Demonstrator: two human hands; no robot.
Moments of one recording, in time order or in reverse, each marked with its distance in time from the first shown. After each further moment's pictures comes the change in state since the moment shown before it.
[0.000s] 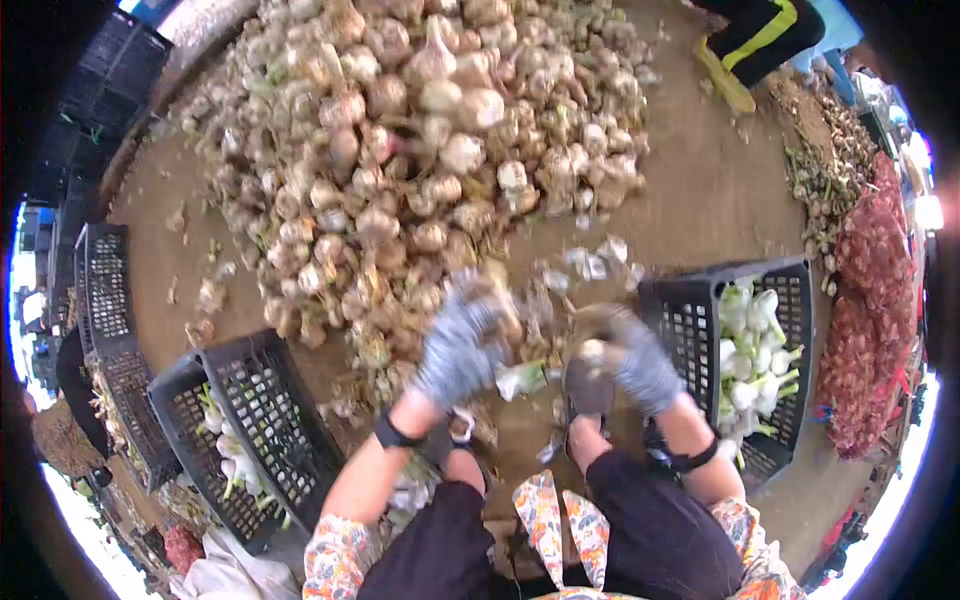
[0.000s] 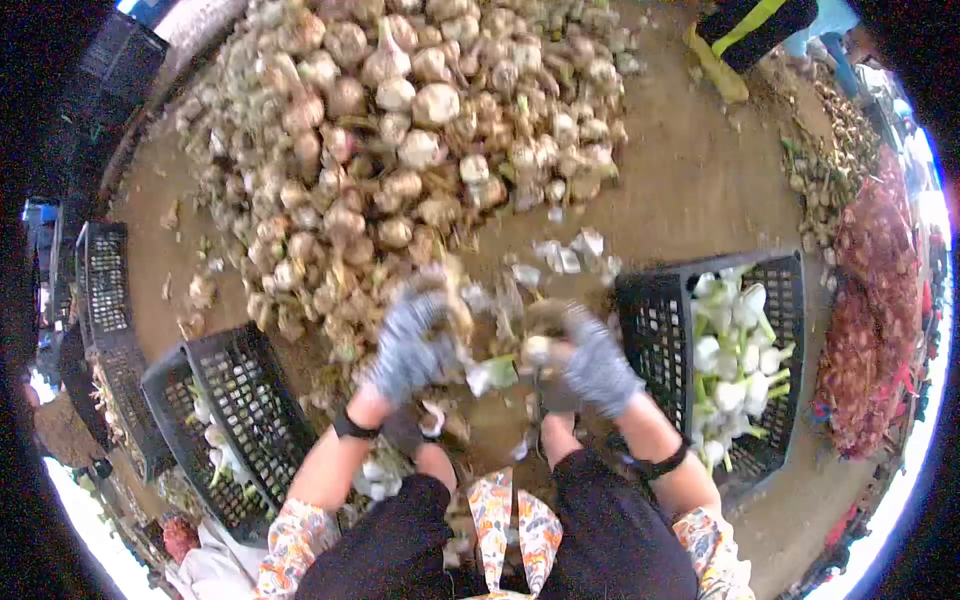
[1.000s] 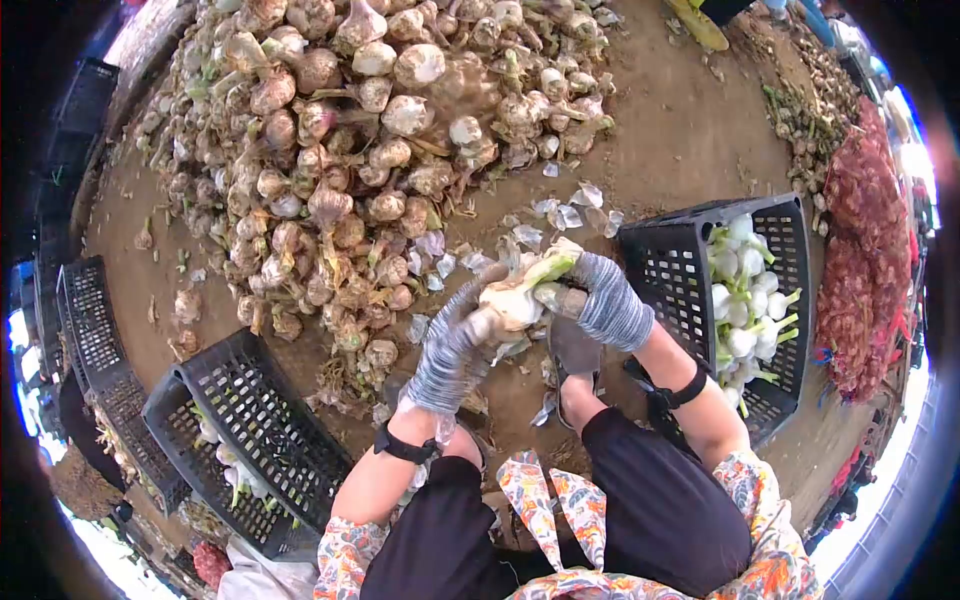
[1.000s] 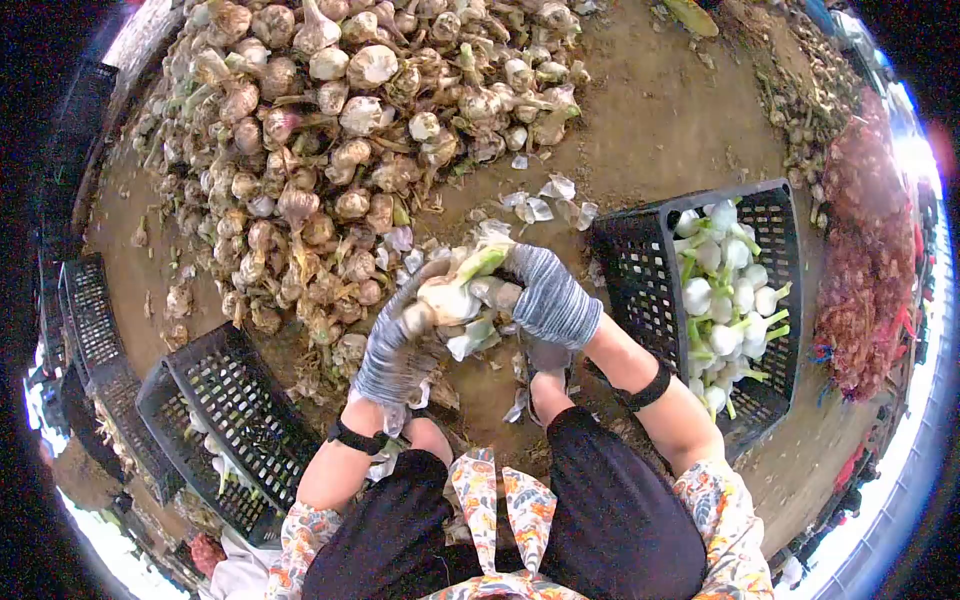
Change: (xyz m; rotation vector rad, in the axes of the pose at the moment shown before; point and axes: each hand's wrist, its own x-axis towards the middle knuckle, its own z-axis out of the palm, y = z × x) left_hand -0.015 0.042 0.025 -1.452 -0.054 -0.631; right_hand 0.030 0.007 0.002 -0.025 -0.121 -0.354
